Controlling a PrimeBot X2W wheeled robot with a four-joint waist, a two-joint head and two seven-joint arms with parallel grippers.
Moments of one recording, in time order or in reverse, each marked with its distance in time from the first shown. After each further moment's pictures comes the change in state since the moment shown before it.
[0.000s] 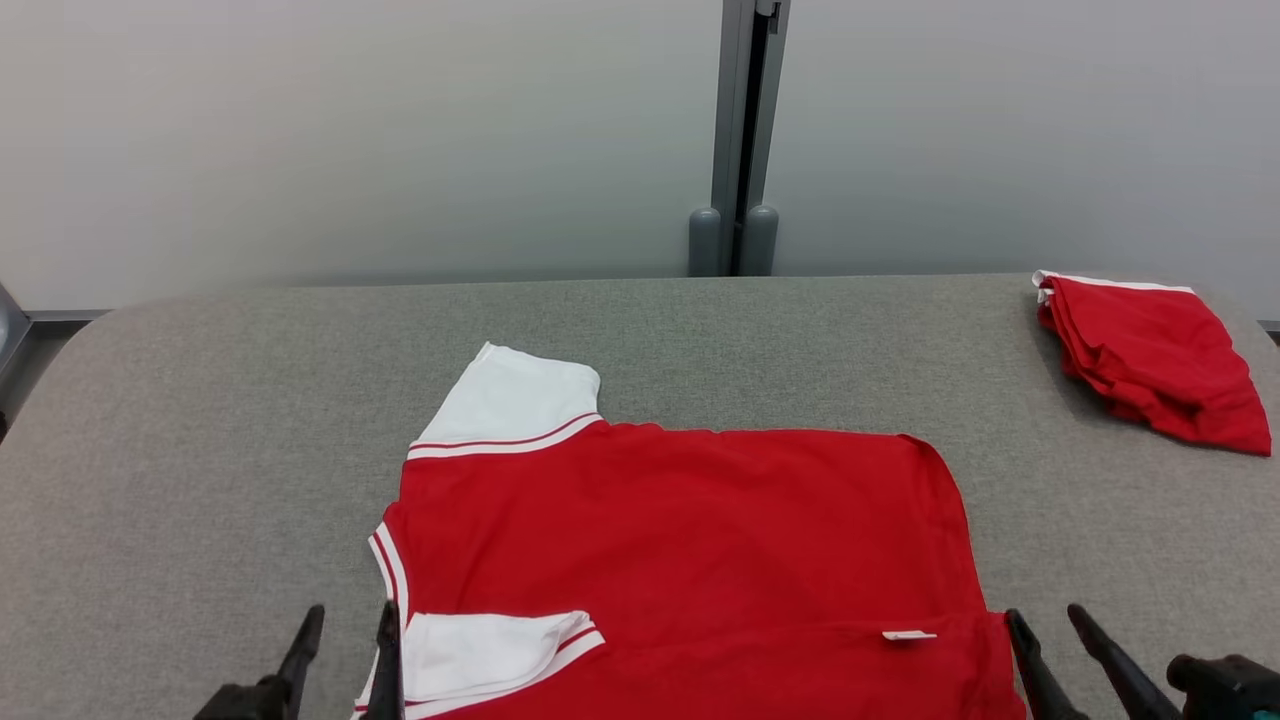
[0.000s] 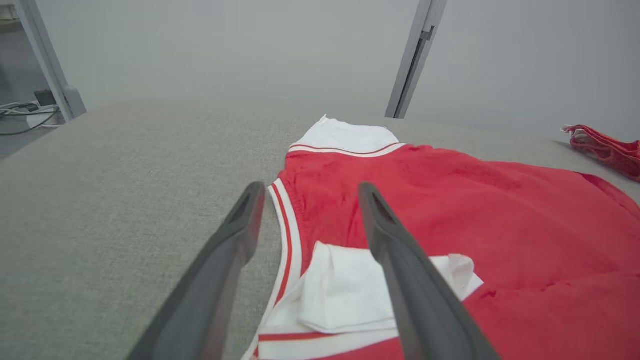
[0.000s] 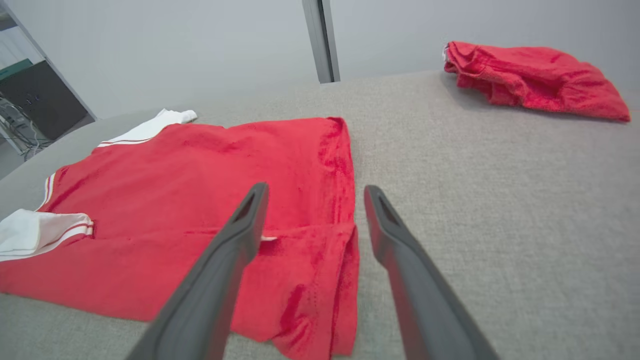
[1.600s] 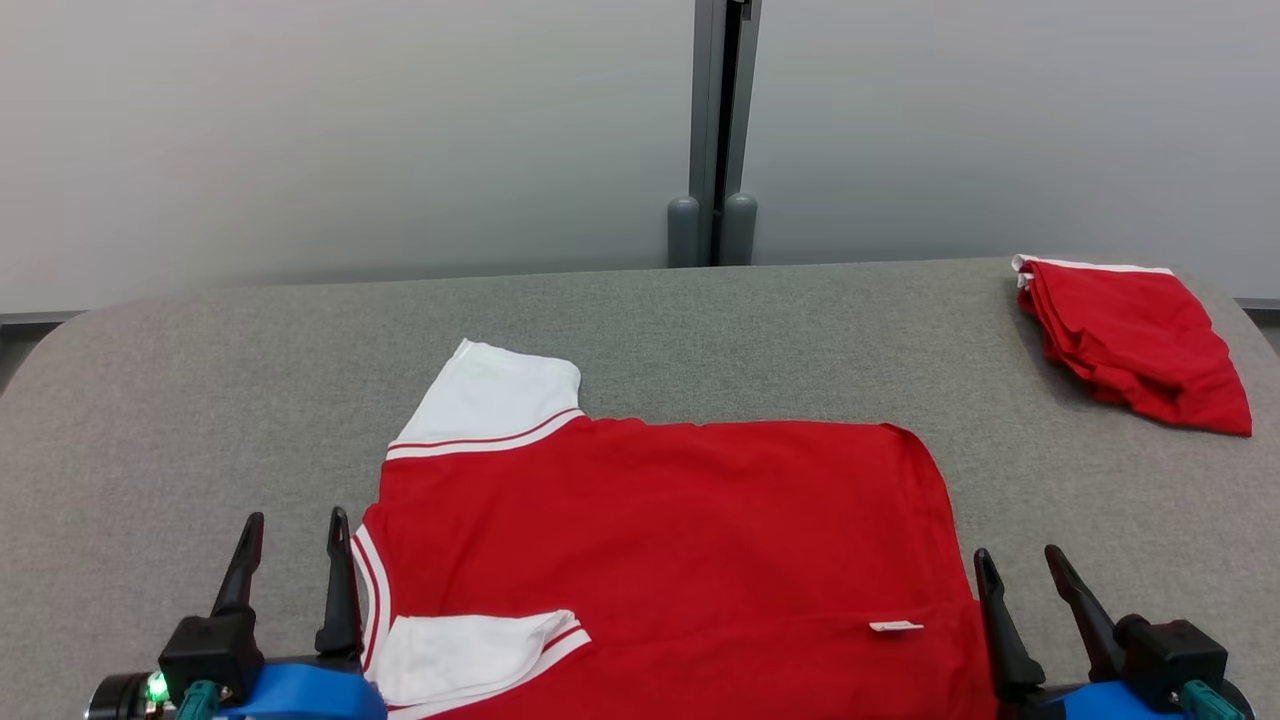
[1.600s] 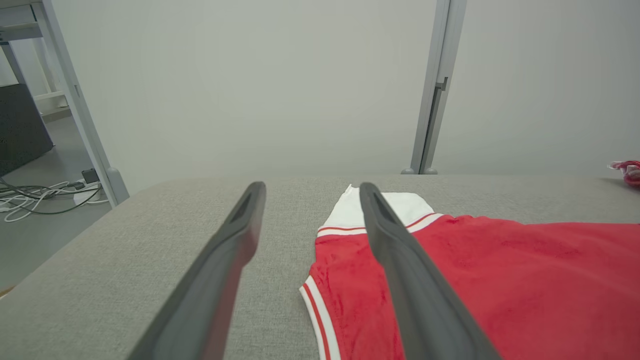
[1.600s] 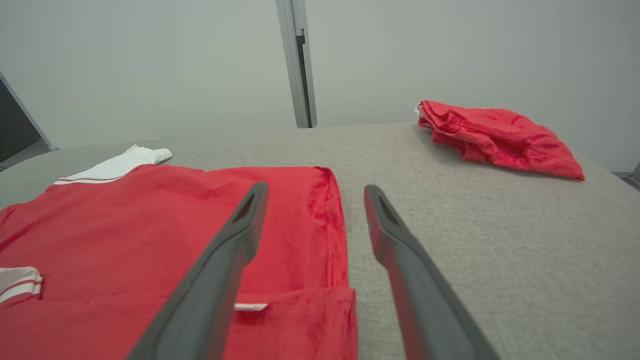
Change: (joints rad) left arm -0.080 -0.231 0.414 0.029 0.462 -0.194 -0.003; right arm -0.097 0.224 -0.167 0.040 -0.331 0.000 -0.084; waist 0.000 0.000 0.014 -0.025
